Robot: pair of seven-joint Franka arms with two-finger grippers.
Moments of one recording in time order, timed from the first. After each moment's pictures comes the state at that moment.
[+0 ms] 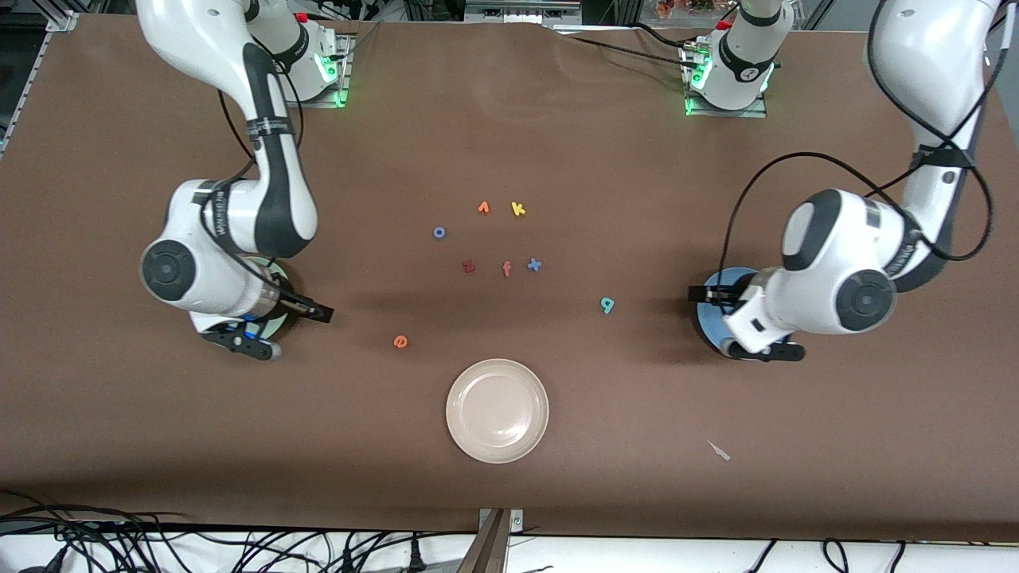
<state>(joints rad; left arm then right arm) 0.11 0.57 -0.40 -1.57 0.04 1.83 -0.16 0.72 0.61 -0.58 -1.63 0.43 1.99 0.34</state>
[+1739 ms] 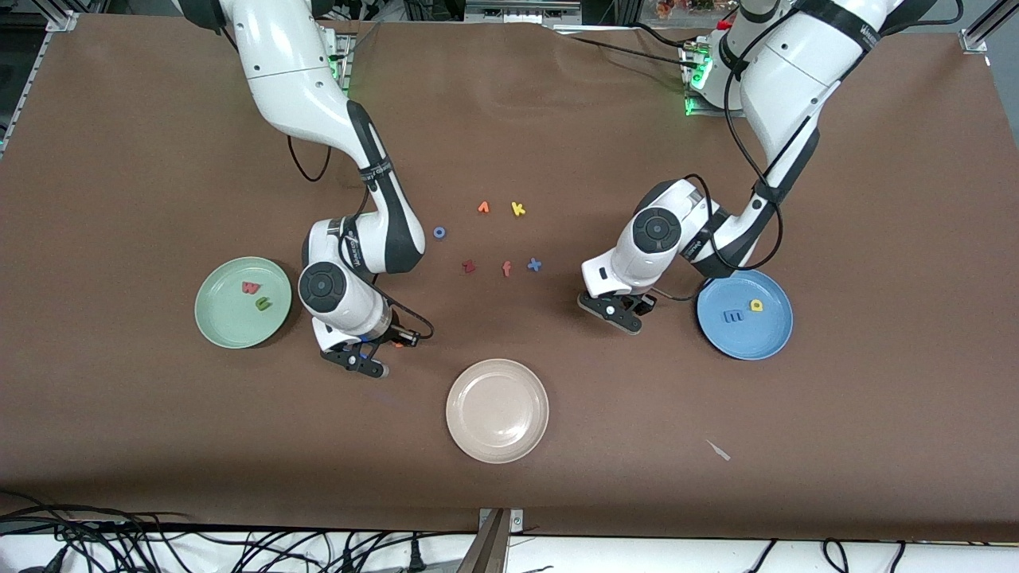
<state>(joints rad) -0.11 0.68 -0.40 -1.86 0.38 2.47 -0.24 0.72 0.86 -0.37 -1.51 0.48 2.31 0.48</state>
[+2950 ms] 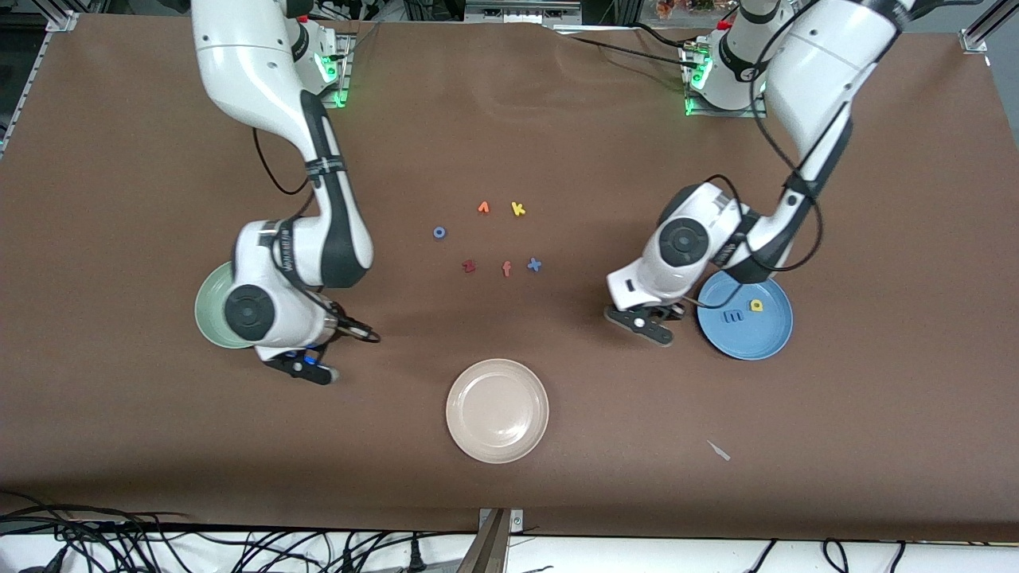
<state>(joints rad) -0.01 0.60 -0.39 -1.82 0.39 2.28 -0.11 0.68 0.78 -0.56 -1.43 0.48 1.88 0.33</state>
